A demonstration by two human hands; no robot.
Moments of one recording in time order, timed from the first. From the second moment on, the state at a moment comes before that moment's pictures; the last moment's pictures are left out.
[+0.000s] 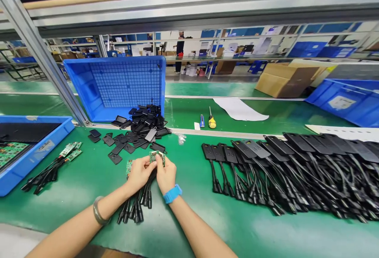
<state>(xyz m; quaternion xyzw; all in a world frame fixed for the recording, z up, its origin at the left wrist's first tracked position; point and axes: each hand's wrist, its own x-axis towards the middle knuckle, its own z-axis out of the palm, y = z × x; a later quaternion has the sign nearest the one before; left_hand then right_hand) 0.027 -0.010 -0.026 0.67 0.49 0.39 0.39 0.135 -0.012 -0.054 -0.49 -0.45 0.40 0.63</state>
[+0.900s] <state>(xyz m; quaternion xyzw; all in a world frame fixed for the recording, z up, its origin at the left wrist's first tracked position) -0.018 0.010 -0.017 0.53 0.43 0.36 0.64 0.144 -0.016 -0.045 -0.38 -0.36 0.62 0.58</state>
